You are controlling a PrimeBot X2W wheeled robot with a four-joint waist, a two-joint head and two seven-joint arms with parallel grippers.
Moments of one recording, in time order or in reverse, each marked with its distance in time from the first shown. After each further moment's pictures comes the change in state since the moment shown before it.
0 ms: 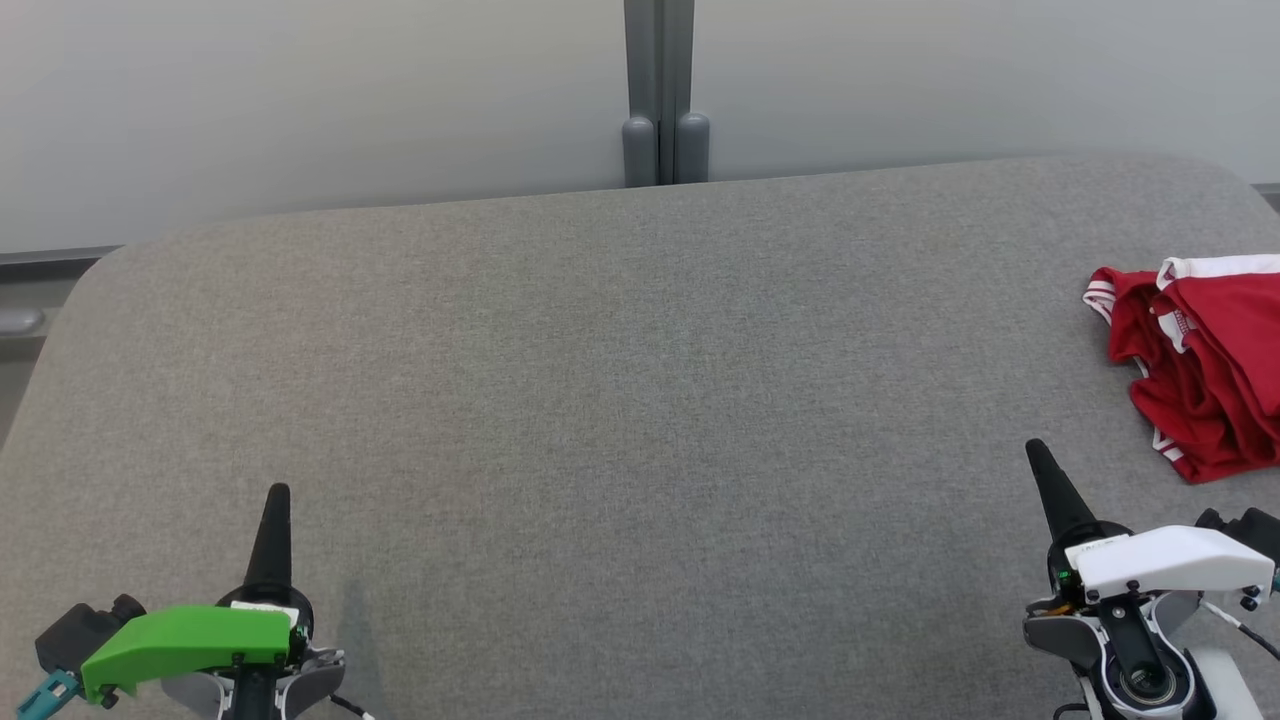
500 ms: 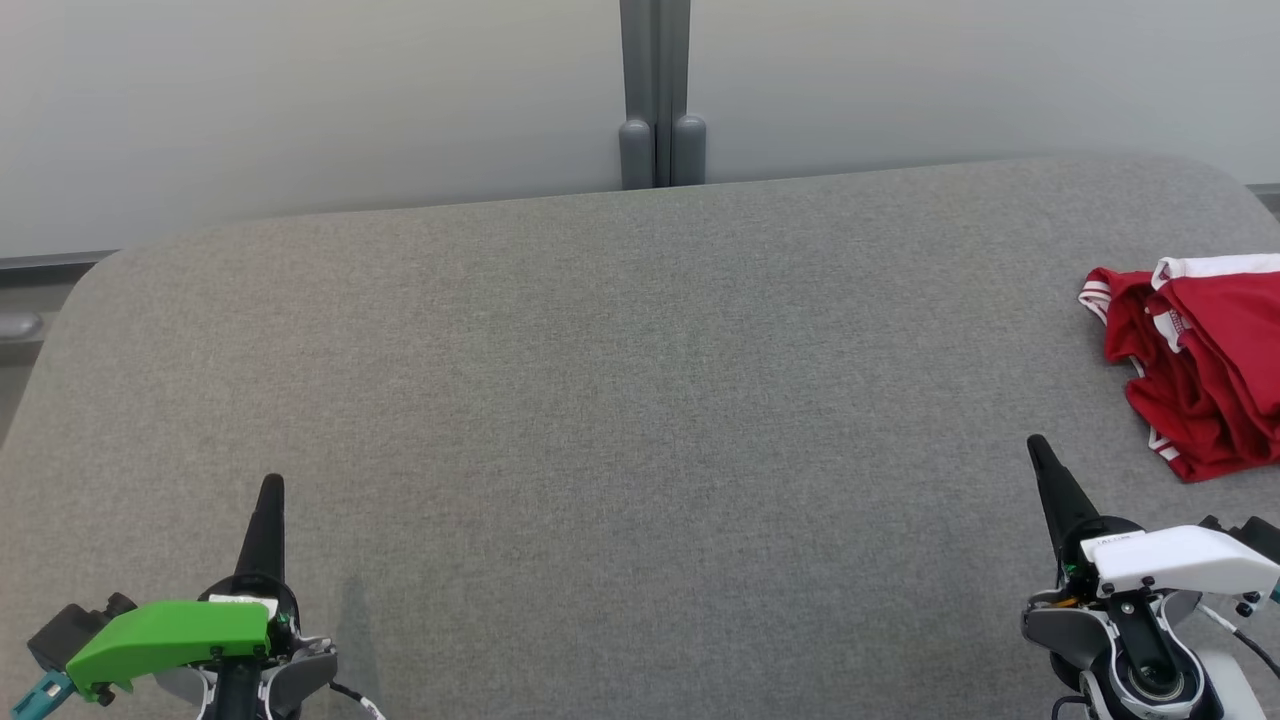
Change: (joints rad) left arm -0.009 -0.002 0.018 -0.008 -0.117 0.000 0.036; right arm -0.004 0.009 -0.012 -0.002 0.134 0.000 0.014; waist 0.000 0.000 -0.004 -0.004
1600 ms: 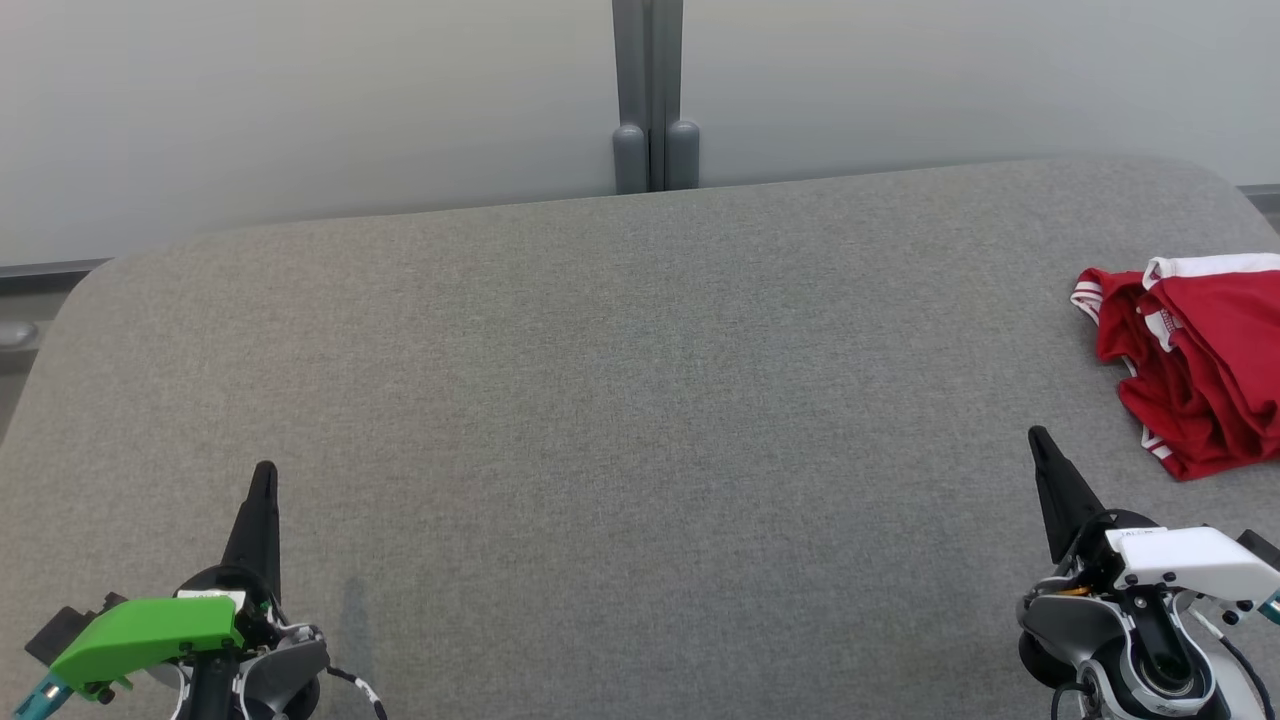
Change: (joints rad) left arm -0.011 -0.003 0.025 -0.015 -0.186 0.000 0.055; right arm -0.008 0.019 -0.021 -0.005 0.212 0.000 0.025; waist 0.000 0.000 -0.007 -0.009
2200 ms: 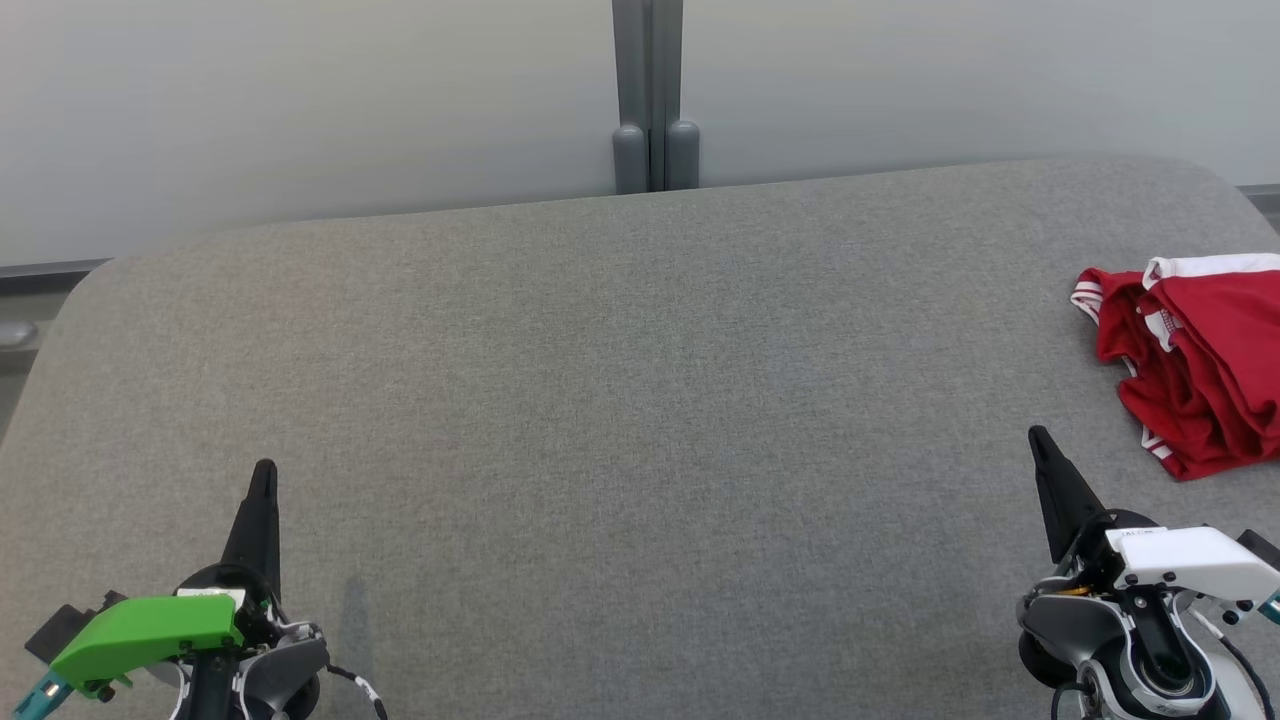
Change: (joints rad) left arm -0.003 0.000 0.000 0.000 0.000 0.000 0.000; right arm 0.000 0.000 0.000 0.000 0.000 0.000 0.000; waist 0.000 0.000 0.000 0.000
